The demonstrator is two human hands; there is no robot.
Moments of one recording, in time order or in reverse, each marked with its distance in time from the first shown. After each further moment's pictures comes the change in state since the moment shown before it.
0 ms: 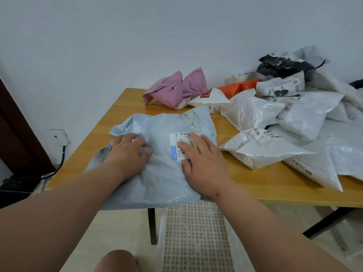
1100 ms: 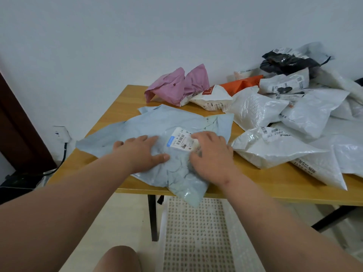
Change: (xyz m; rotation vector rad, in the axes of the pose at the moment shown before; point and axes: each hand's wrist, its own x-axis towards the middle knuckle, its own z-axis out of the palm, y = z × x) left_hand -0.008 0.036 -0.025 0.249 -0.282 -0.040; right_hand 0.011 0.004 -0.018 0.086 -0.006 0.150
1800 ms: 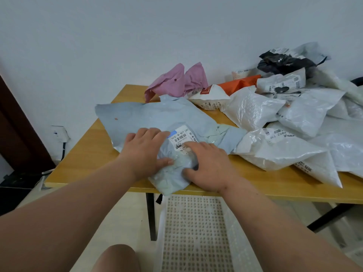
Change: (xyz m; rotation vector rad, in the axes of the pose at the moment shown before) left_hand -0.017 0.019 0.007 -0.007 0.343 0.266; right_hand -0.012 0.015 0.010 -0.035 -0.058 -0.159
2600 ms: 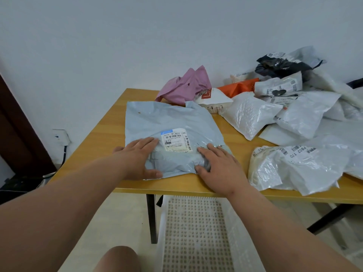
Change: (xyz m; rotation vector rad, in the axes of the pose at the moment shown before) left_hand -0.004 -0.027 -0.002 0.008 -0.373 -0.074; right_hand -0.011 0.030 0.010 -0.058 -0.022 0.181
